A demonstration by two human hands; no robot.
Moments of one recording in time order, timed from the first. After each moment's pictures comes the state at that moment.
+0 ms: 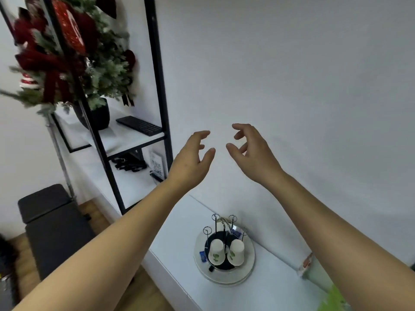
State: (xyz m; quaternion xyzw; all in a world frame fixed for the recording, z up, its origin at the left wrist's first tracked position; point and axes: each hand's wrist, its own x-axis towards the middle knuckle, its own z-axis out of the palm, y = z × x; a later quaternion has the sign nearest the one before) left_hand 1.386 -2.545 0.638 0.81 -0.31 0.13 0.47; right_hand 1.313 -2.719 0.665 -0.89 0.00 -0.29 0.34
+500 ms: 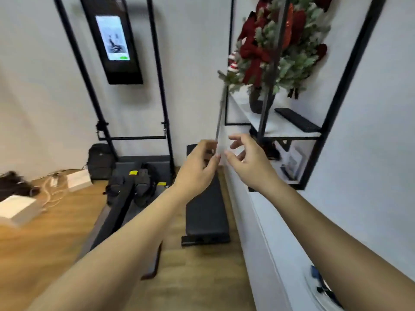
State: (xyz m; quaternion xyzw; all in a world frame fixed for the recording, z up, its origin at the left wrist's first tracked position) left_hand 1.243 -2.215 0.618 0.87 0.00 0.27 0.42; right_hand 1.307 -2.373 0.643 -0.81 -0.34 -0.10 0.46
